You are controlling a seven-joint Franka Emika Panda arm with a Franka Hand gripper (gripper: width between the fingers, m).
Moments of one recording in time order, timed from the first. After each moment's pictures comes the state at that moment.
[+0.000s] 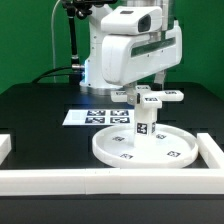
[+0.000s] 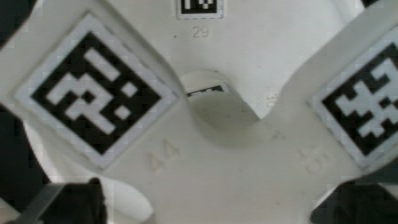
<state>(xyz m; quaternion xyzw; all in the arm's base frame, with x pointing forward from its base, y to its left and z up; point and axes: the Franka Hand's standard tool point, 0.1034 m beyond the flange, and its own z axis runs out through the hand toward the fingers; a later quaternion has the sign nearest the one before) 0.522 0.040 0.098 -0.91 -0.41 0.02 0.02</state>
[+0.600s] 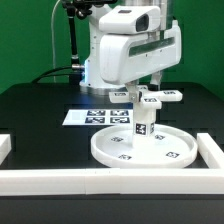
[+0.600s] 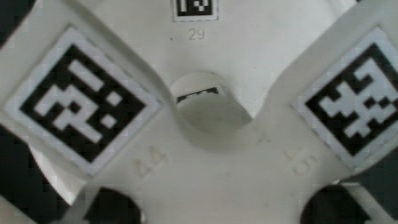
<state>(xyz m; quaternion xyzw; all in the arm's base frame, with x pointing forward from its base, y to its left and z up) 0.523 0.038 0.099 -0.92 -0.40 0.01 0.02</state>
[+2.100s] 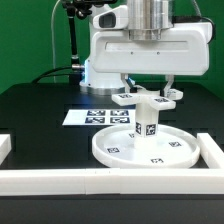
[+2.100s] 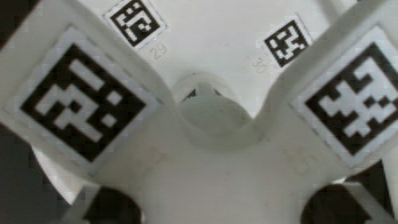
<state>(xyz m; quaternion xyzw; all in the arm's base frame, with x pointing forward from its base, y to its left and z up) 0.527 0.042 0.100 -0.95 0.32 0.00 0.03</state>
